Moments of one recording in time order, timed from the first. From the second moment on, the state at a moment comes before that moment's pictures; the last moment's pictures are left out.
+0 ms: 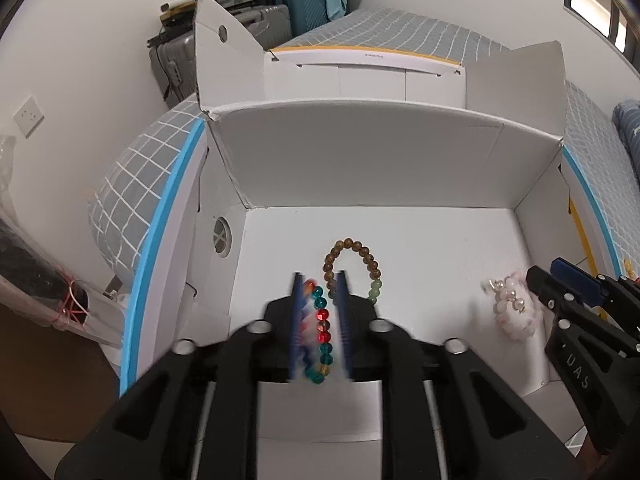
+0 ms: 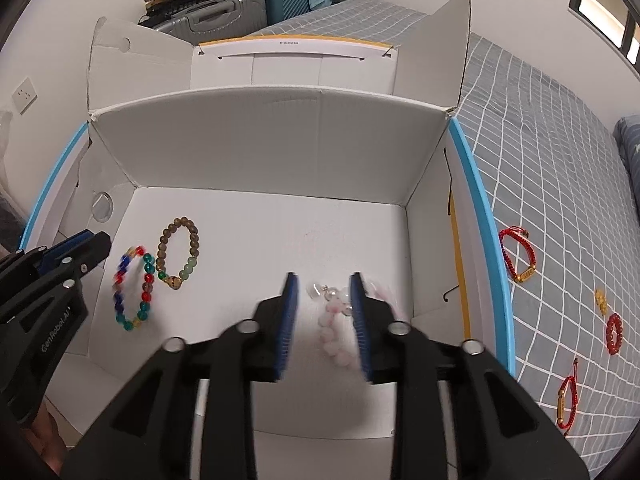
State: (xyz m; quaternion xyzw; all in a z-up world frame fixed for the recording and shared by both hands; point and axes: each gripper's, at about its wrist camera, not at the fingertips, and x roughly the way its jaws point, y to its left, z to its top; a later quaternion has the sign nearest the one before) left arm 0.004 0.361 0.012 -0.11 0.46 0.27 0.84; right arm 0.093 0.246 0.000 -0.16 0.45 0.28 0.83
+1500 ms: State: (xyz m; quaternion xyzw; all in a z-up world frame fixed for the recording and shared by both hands) left arm 0.086 0.080 0.061 -0.03 0.40 0.08 0.91; right arm 0.178 -0.104 0.052 -0.03 0.39 0.05 0.92
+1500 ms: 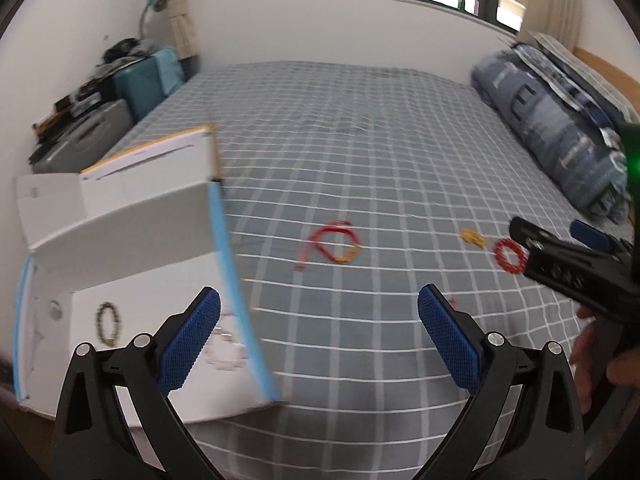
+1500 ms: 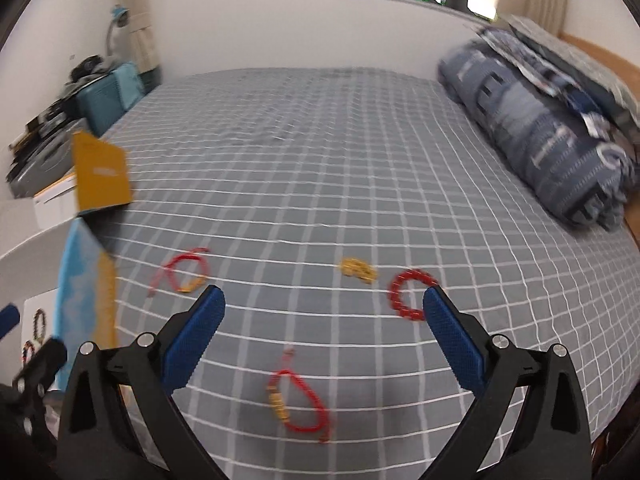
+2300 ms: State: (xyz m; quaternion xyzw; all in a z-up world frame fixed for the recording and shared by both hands) left arm 0.152 -0.036 -0.065 0.00 0.49 0.01 0.87; right arm 0.286 -0.198 -0.055 -0.03 0.47 0.02 0.88
